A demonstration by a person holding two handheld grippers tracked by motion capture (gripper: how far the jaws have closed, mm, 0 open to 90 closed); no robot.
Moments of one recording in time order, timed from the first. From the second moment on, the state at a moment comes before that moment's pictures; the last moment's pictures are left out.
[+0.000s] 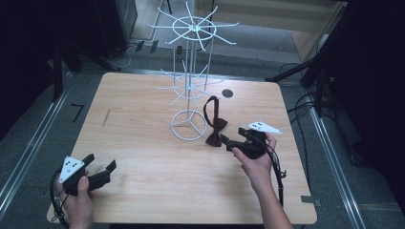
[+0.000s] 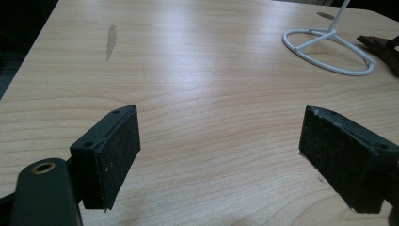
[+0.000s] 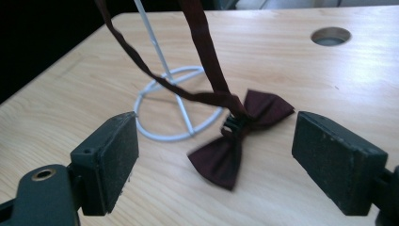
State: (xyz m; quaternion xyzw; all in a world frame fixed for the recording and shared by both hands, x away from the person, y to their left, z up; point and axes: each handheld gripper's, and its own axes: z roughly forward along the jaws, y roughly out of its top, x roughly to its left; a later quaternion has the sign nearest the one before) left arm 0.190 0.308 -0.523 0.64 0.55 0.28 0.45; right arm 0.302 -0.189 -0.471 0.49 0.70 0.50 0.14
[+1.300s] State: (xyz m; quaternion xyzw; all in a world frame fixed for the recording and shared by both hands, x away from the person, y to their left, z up) left arm 0.189 0.306 -0.523 0.64 0.54 0.29 0.45; right arm 0.223 -0.340 -0.531 0.57 0.67 0.43 0.20
